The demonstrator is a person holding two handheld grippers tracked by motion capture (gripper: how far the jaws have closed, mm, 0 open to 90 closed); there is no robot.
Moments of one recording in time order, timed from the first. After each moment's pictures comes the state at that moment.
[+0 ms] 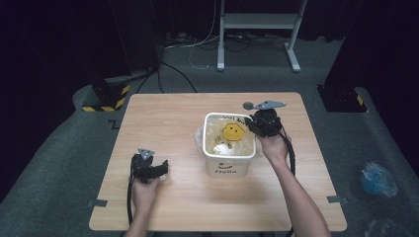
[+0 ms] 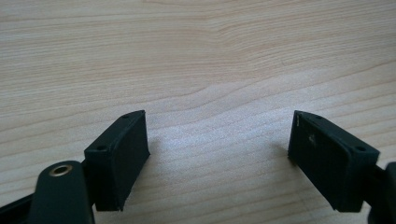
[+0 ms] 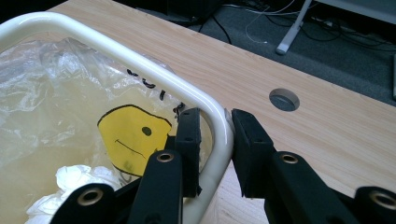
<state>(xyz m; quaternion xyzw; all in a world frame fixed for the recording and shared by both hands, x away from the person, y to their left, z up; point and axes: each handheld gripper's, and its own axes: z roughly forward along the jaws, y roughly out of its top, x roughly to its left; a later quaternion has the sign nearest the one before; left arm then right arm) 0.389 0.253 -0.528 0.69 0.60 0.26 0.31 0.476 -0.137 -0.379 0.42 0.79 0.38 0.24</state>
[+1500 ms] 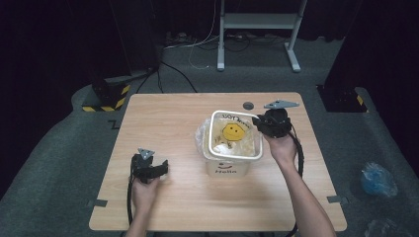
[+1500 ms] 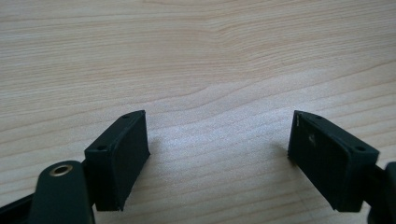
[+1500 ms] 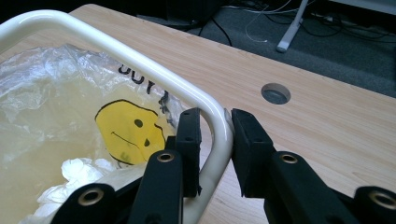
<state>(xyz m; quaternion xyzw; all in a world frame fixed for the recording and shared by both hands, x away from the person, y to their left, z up) 0.389 0.253 -0.528 0.69 0.60 0.26 0.31 0.470 -0.162 -0.371 0.44 0.77 0.40 0.22</state>
